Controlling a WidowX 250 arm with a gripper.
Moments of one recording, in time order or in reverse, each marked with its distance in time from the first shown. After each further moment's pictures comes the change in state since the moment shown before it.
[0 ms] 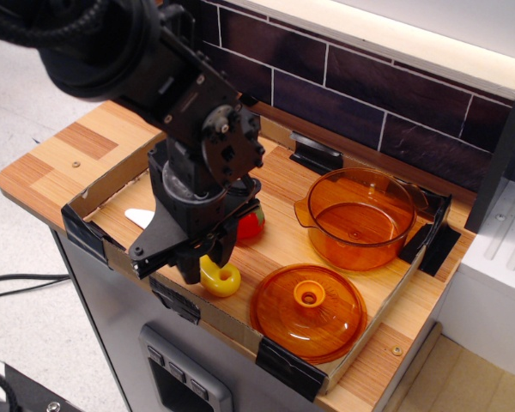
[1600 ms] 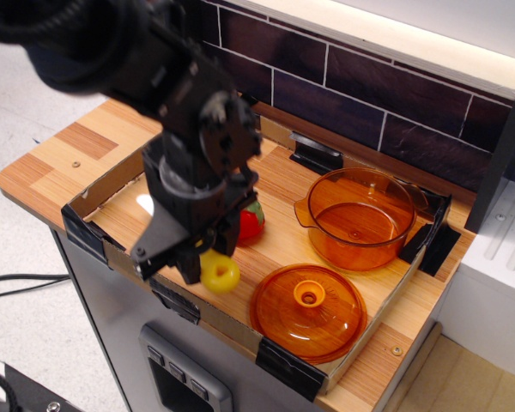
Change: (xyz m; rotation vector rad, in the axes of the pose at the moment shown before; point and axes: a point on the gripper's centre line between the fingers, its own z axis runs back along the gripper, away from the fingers) arm 0.002 0.003 0.016 -0.001 0.037 0.117
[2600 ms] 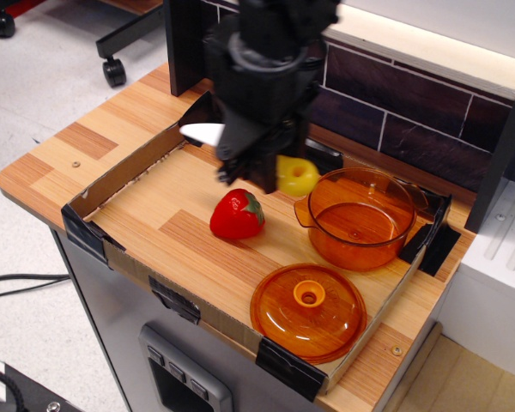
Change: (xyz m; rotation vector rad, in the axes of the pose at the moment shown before) arm -0.016 -0.072 0.050 -0.045 0.044 0.151
